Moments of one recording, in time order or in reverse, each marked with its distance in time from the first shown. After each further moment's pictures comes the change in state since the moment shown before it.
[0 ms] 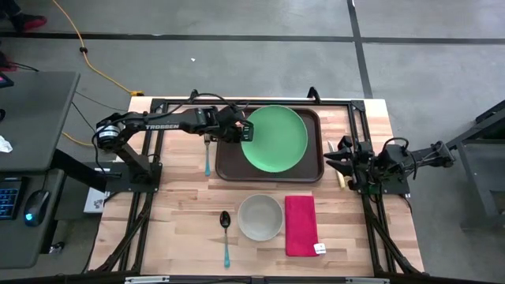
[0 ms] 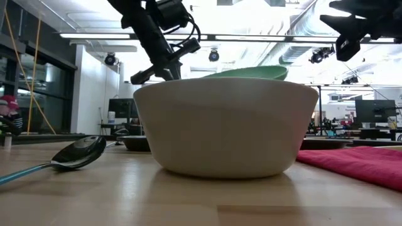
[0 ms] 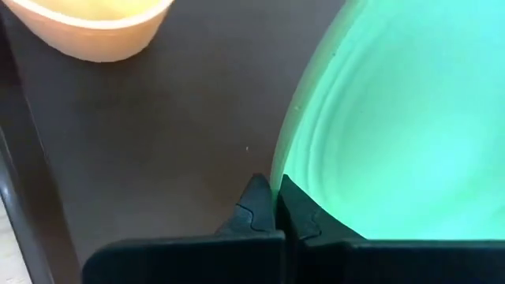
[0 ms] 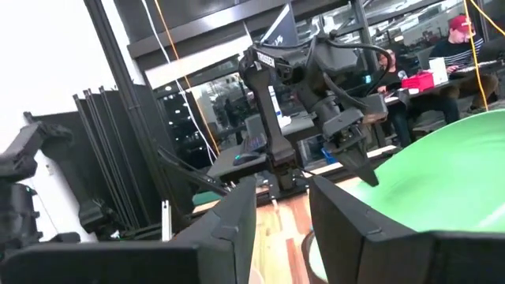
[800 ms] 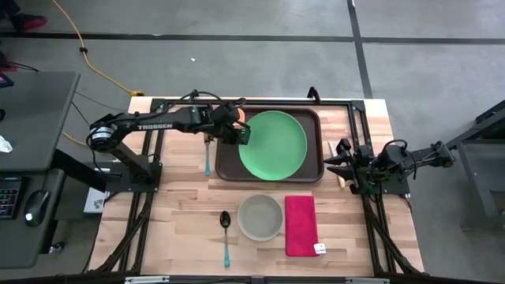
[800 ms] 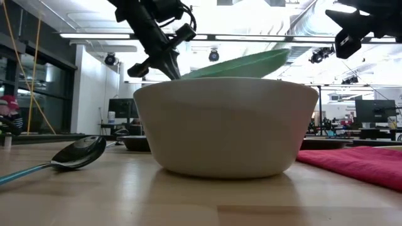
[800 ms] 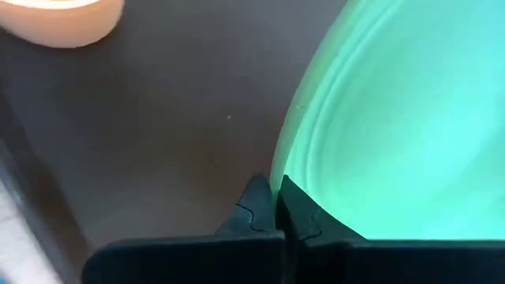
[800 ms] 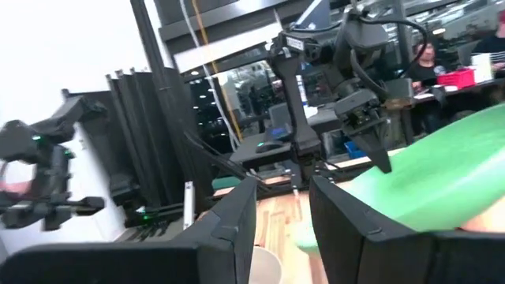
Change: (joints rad) left arm 0.001 -0.058 0.000 -0.033 0.106 0.108; right arm 0.000 -0.002 0.000 -0.021 -0.102 -0.035
